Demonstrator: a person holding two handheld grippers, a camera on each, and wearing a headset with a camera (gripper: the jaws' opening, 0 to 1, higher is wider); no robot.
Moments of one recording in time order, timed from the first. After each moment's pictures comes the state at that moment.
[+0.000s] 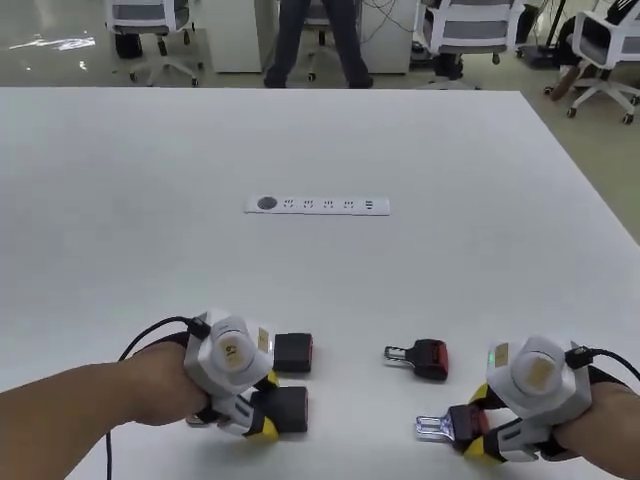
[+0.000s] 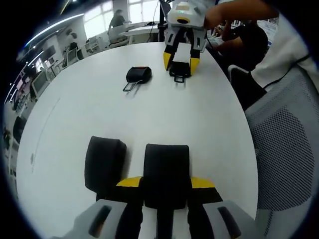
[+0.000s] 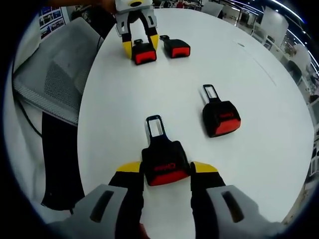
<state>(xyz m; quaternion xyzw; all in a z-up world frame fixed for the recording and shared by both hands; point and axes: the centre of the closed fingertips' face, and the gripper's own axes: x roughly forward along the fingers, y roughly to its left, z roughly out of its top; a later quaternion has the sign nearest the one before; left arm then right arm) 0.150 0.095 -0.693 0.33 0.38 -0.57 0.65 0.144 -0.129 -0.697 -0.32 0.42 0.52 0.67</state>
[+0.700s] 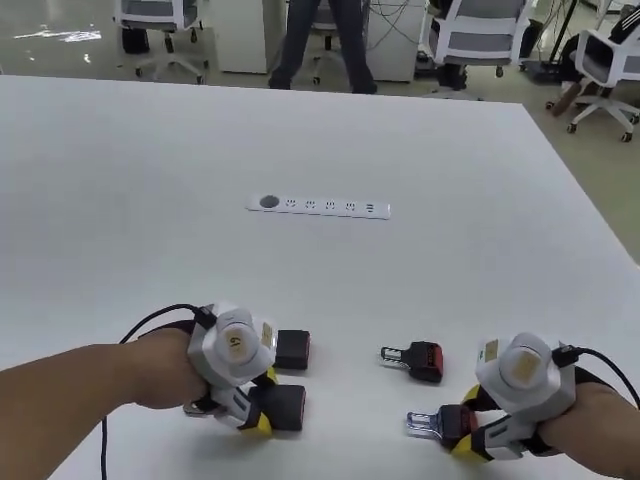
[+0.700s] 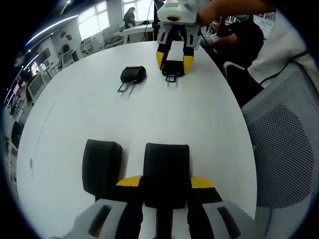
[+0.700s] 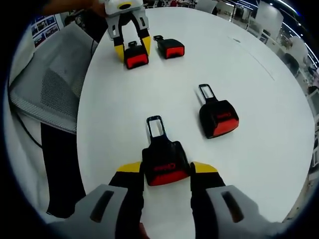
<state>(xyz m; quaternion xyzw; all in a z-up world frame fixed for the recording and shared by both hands) 0.146 0.094 -0.694 0.34 0.38 -0.58 0.63 0.146 -0.123 -0.693 -0.30 0.44 0.50 0.69</state>
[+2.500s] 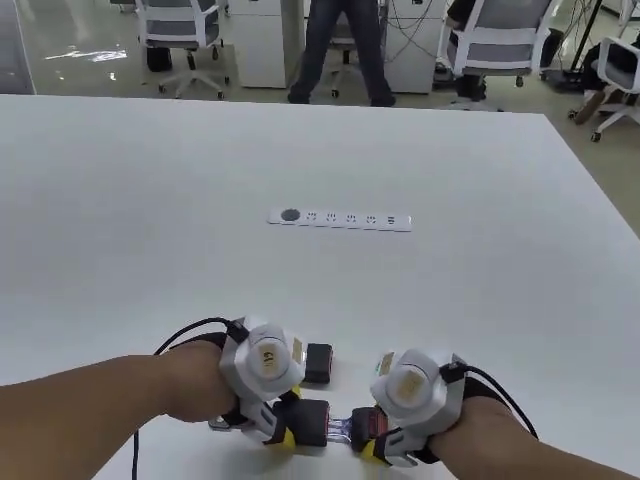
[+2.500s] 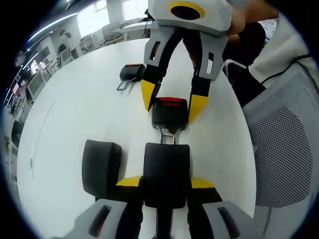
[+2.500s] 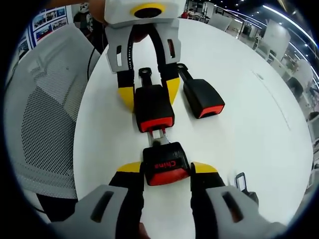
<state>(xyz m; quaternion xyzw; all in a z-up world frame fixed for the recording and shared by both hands) 0.145 0.093 -0.696 0.34 0.39 -0.57 0.63 0.145 0.022 -0.691 -0.32 0.36 0.54 0.69</state>
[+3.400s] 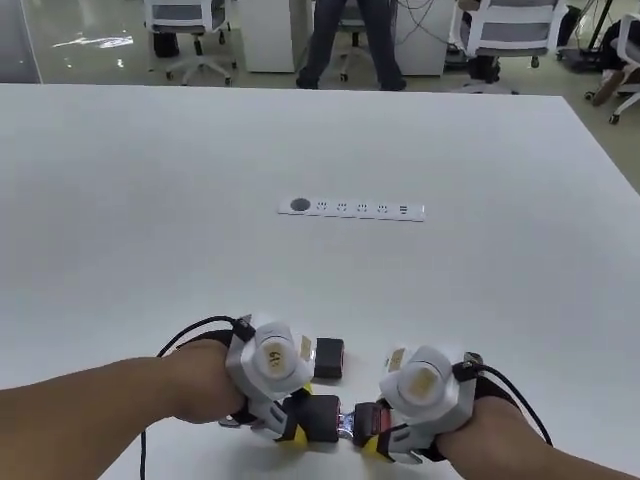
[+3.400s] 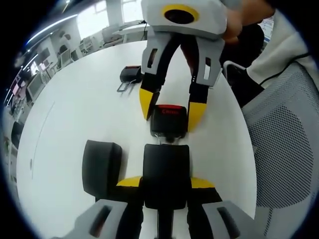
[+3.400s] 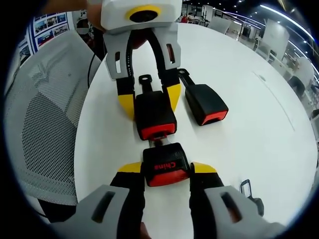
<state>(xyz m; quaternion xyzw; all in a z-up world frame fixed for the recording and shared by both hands) 0.146 0.093 -0.695 0.34 0.38 -0.58 0.63 0.147 0.034 -0.693 -0.29 0.36 0.55 0.69</state>
